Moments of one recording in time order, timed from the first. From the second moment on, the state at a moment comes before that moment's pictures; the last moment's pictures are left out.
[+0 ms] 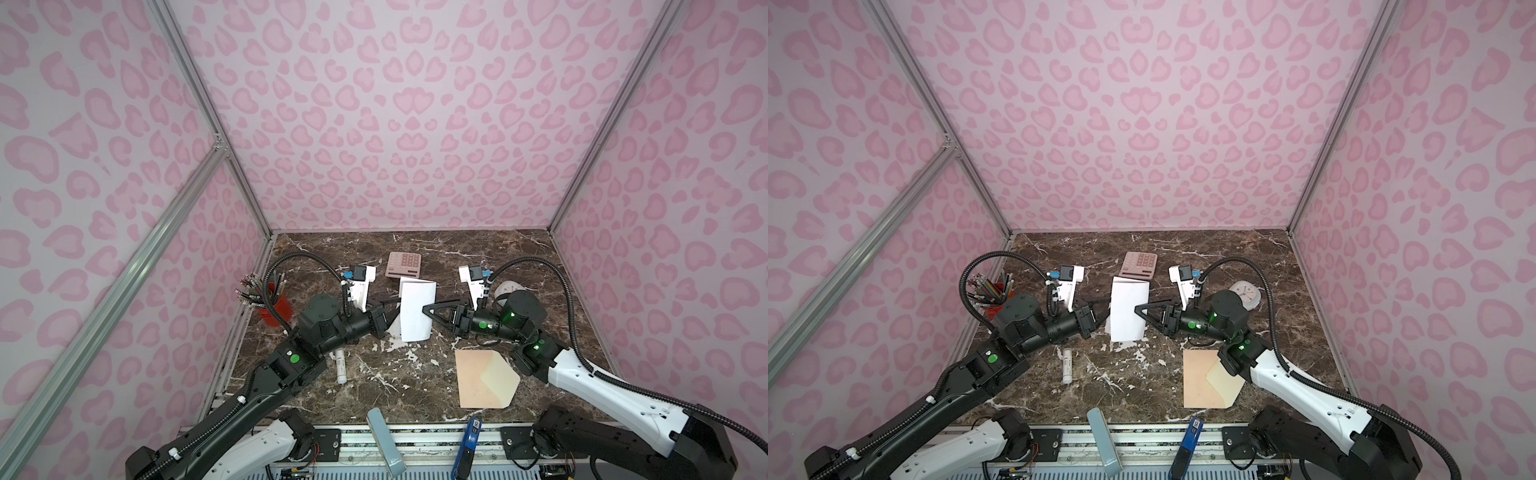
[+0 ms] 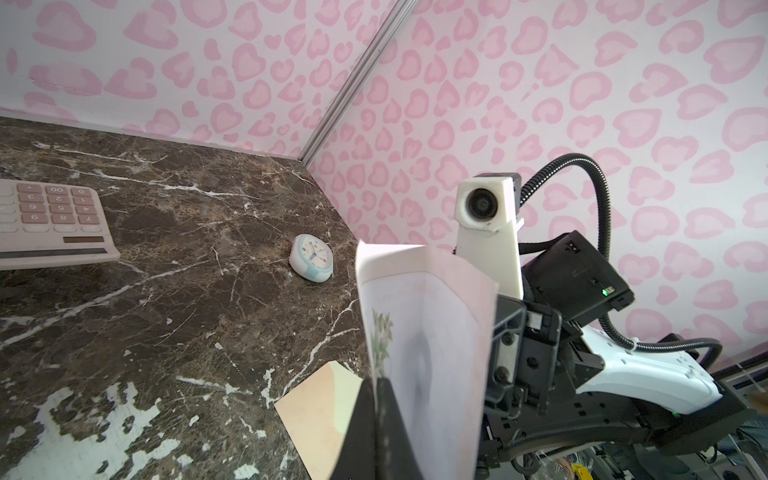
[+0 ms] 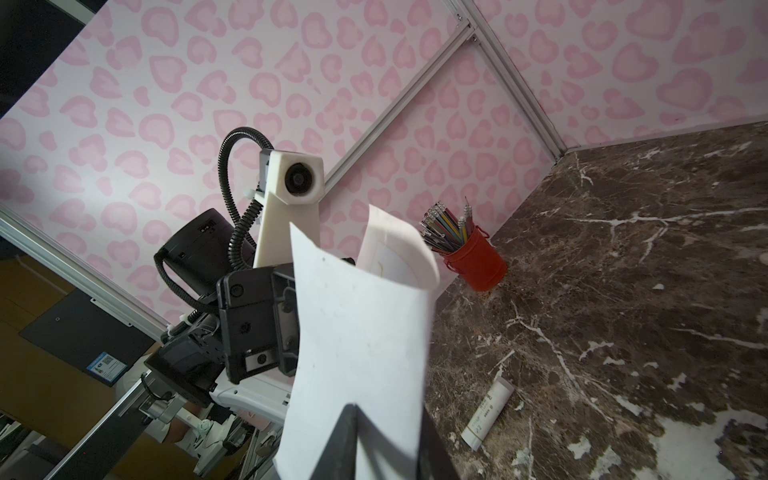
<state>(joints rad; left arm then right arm) -0.72 0.87 0.78 -0.01 0.31 -0.67 0.68 1.04 0.67 0.40 -0.64 0.80</state>
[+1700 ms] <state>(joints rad) -0.76 0.60 0.83 -0.42 0.25 -0.08 0.85 1.12 0.98 -0.42 -0.41 -0.13</state>
